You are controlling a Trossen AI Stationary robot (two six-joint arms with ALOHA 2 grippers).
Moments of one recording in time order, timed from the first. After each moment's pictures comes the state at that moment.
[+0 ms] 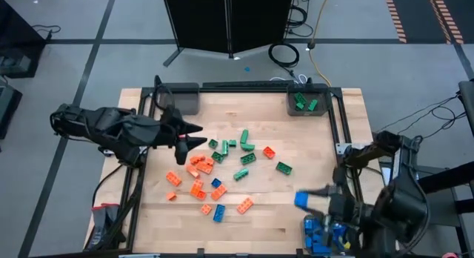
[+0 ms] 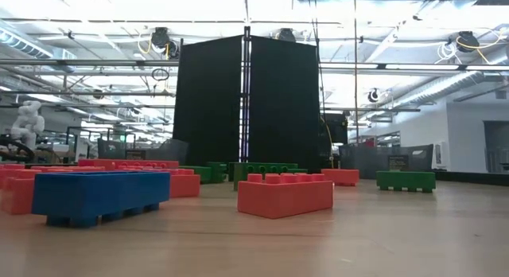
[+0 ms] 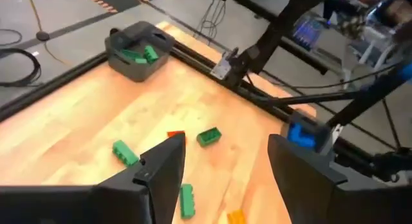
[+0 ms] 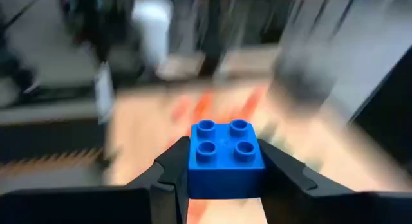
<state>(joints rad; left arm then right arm) -0.30 1.19 1.50 -0.80 -0.46 -0.65 1.03 1.72 2.07 -1.44 1.11 1.03</state>
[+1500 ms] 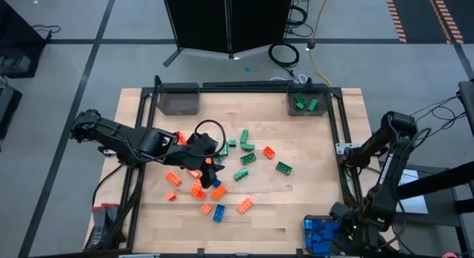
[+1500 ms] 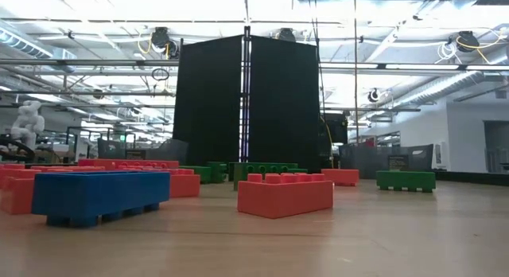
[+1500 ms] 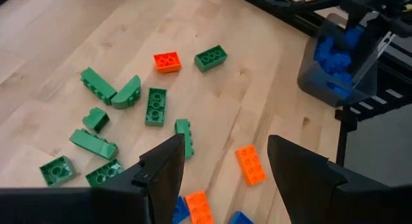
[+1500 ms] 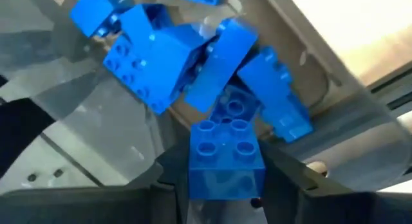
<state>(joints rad) -0.32 1.43 1.45 -0.81 -0.31 -0.70 1.24 1.43 0.95 -0.76 -0.06 2.06</state>
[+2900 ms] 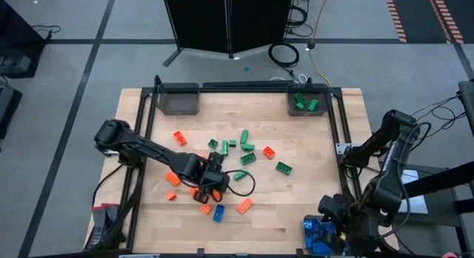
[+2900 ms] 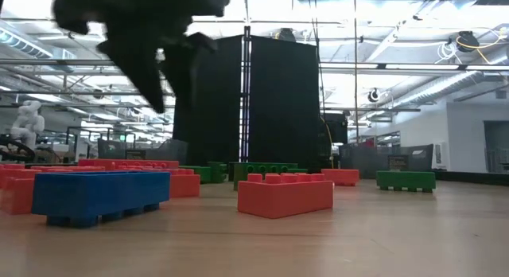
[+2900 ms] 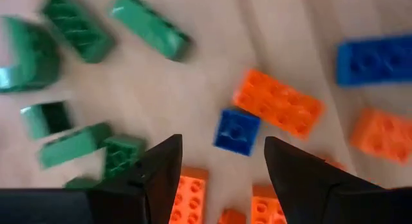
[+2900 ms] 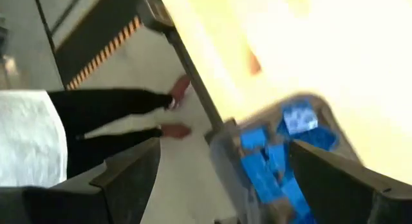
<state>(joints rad) -0.34 1.75 1.29 -0.86 -0.15 0.08 1.06 1.41 1.32 -0.96 0.27 1.62</state>
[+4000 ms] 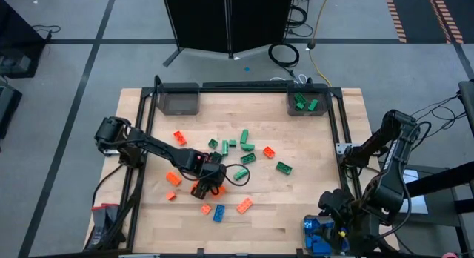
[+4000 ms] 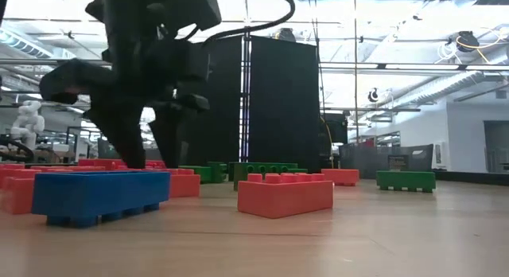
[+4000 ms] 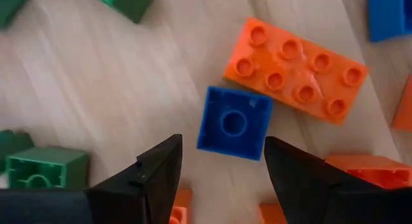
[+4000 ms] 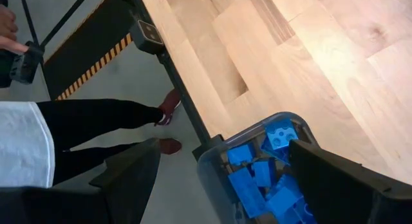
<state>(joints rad) -0.24 1.73 1.01 -0.54 0.02 0.20 1.05 1.41 1.35 -1.03 0.34 1.62</state>
